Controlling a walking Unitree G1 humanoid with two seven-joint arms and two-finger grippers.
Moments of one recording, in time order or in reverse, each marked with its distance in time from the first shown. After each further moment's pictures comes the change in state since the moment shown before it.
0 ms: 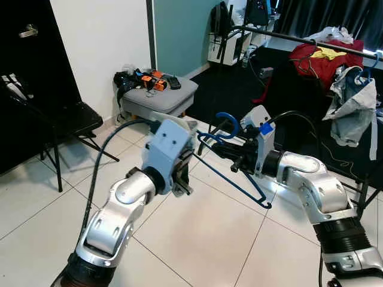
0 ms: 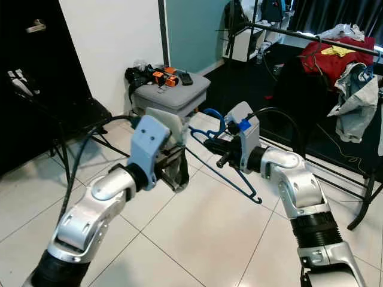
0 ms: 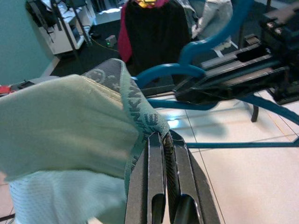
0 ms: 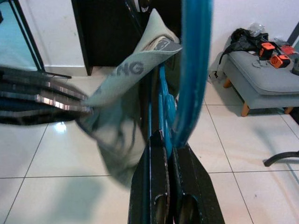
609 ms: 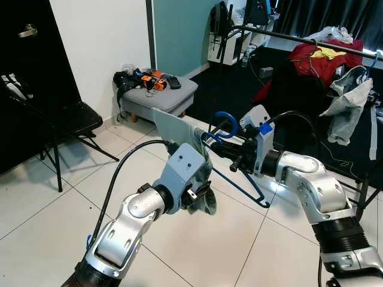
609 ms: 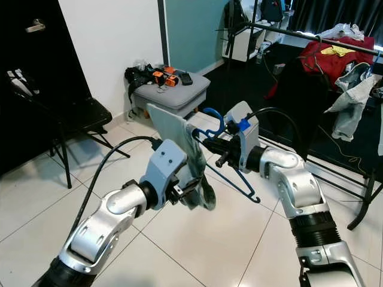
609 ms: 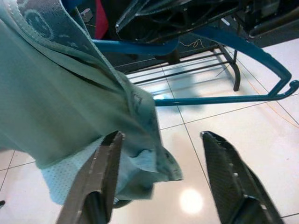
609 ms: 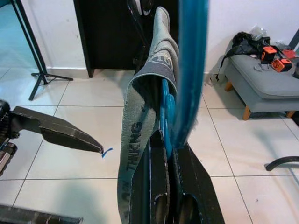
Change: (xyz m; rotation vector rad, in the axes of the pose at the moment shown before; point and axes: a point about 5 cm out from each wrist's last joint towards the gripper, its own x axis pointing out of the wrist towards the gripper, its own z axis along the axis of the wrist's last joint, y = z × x) left arm 0.000 -0.016 -0.030 0.023 0.109 -0.075; right arm 0.002 0.001 0.003 -0.008 -0.017 0.011
